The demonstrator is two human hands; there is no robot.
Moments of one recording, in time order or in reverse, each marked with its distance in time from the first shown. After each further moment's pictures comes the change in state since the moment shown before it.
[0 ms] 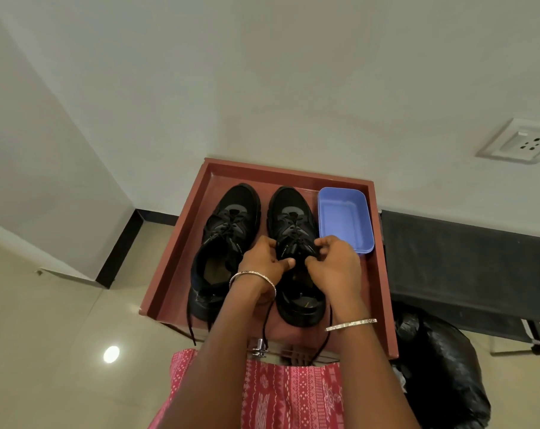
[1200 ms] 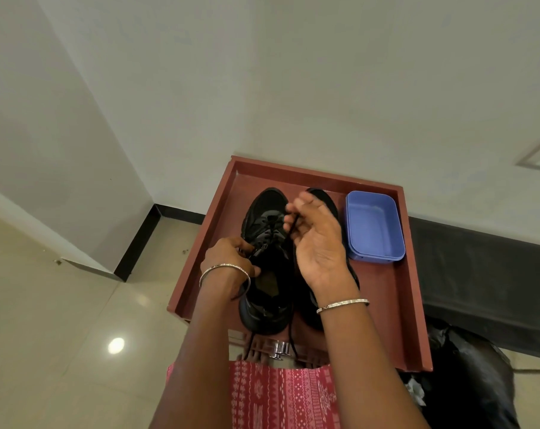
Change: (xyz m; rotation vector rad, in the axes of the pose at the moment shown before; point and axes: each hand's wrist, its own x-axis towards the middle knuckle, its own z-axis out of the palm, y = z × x) left_hand 0.004 -0.040 -0.092 0.131 0.123 -0.226; right_hand -0.014 -0.093 0.037 1.415 -0.338 0.112
